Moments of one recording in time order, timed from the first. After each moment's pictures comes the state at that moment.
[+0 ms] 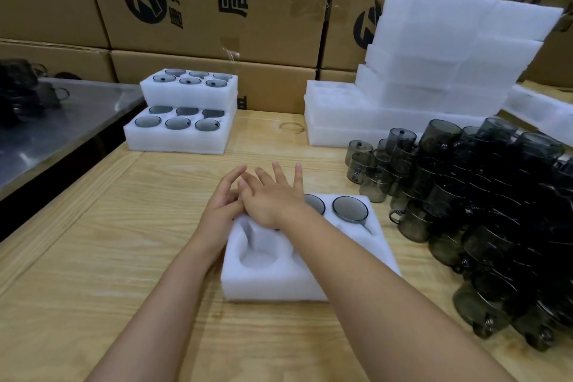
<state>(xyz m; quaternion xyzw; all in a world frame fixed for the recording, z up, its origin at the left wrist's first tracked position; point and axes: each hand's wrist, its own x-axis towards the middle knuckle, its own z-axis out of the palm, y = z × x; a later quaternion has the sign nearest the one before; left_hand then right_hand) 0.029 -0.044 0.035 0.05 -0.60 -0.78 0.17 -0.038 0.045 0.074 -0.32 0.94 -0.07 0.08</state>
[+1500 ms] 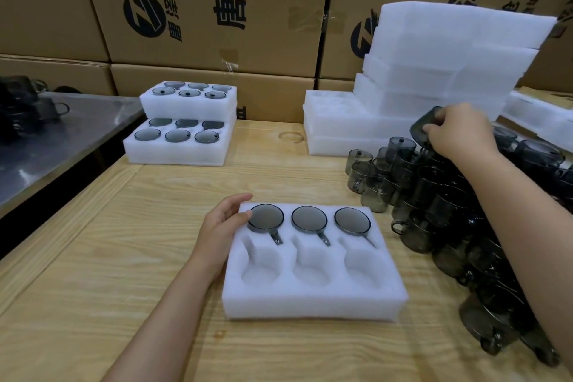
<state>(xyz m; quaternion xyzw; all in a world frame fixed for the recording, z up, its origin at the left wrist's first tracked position) 0.026 -0.046 0.026 0.10 -0.60 -0.77 0.18 -0.142 0.245 0.190 -0.02 0.95 -0.21 -0.21</state>
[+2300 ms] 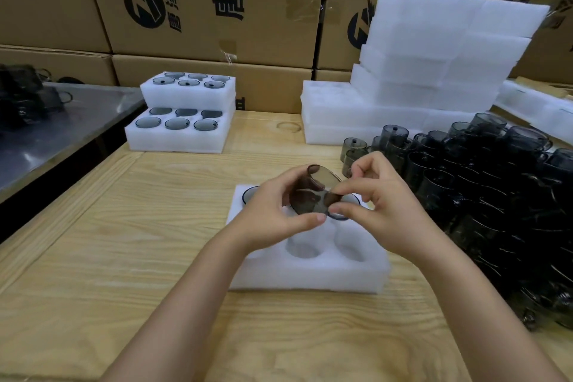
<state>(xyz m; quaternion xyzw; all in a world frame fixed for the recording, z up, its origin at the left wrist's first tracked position) 0.047 0.027 0.090 -0.12 -0.79 -0.59 0.12 0.004 0.210 0.122 -0.38 0.83 -0.39 -0.09</state>
